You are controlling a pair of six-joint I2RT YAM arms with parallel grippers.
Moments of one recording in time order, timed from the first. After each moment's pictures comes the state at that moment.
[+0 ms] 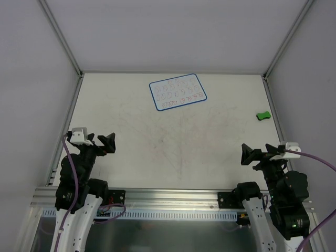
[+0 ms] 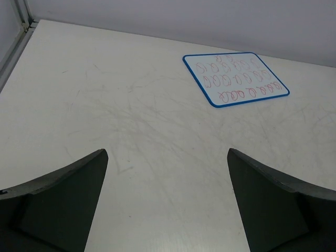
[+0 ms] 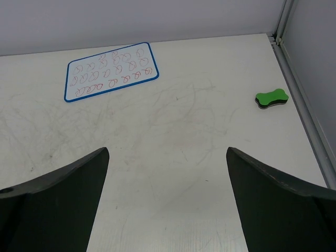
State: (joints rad) left arm -0.17 0.05 0.51 -0.50 -0.08 -0.23; right arm 0.15 0.06 0.81 -0.83 0.06 0.12
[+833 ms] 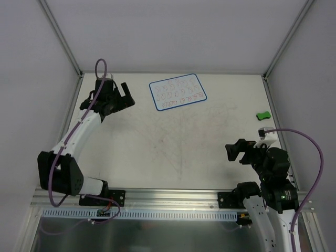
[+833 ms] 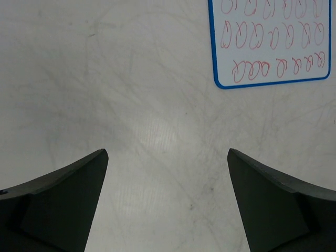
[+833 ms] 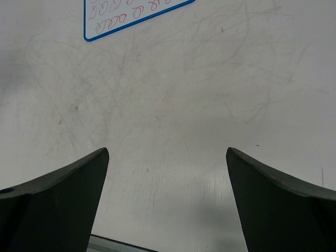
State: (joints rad) left arm -0.18 1.29 1.10 -0.50 -0.01 -0.50; right arm 0.15 0.25 0.69 -0.81 -0.12 0.26
